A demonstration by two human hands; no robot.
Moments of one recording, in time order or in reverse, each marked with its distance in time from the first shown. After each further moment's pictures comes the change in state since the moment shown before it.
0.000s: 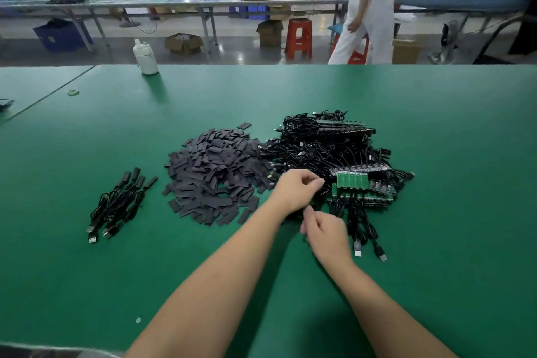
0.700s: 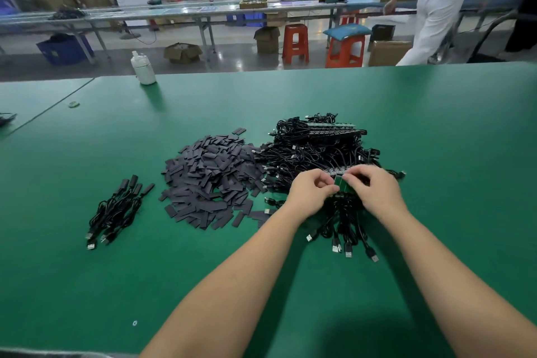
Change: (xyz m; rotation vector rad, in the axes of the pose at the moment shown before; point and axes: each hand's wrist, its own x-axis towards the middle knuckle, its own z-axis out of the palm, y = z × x) left_hand -0.006 0.035 0.037 -0.224 0.007 -0.039; right_hand 0.071 0.010 -0.118 -0.254 0.092 -0.083
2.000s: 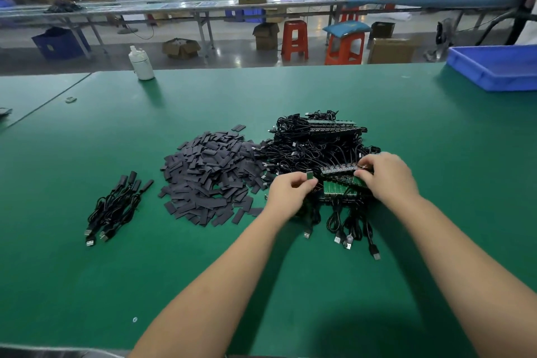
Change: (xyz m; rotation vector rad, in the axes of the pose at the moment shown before) left_hand -0.020 -0.018 -0.033 0.041 0.111 0.031; right_hand 0.021 -0.004 -0.022 -0.436 -0.082 0.022
